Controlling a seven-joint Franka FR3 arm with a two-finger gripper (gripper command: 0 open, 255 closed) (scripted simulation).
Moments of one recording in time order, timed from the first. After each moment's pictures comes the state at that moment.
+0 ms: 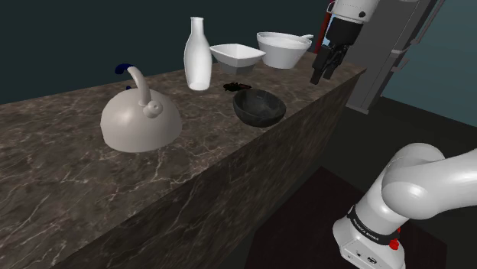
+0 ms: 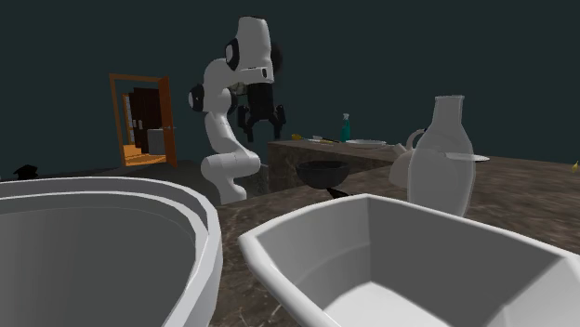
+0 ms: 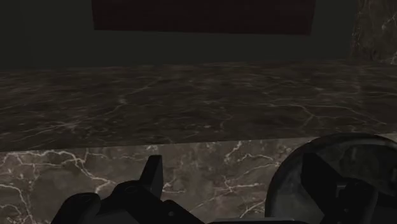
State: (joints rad) arm 0.01 -0.78 -0.06 -2.28 0.00 1.57 -0.07
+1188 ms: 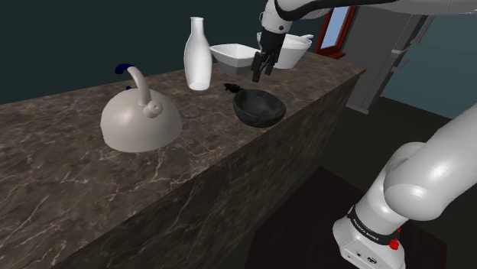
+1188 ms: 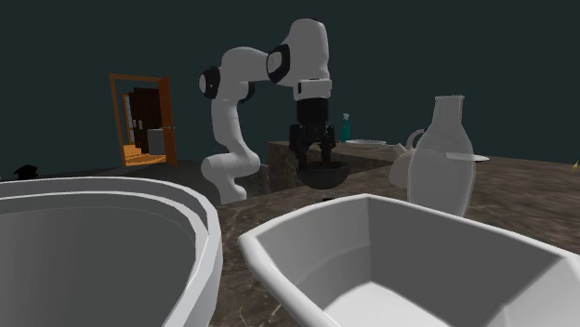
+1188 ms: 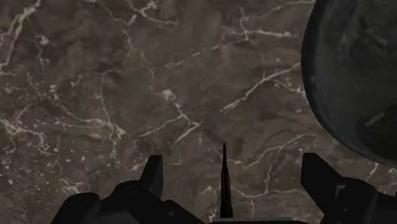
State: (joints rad) arm 0.07 -0.23 -0.03 -1.99 -0.03 1.88 -0.16
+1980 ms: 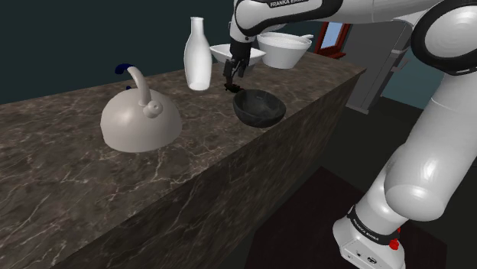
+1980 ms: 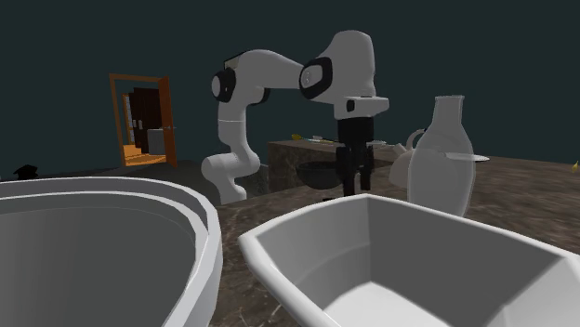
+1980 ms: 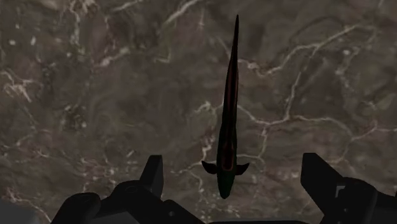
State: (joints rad) arm 0.10 0.09 -0.01 -1.73 -0.06 1.98 -0.19
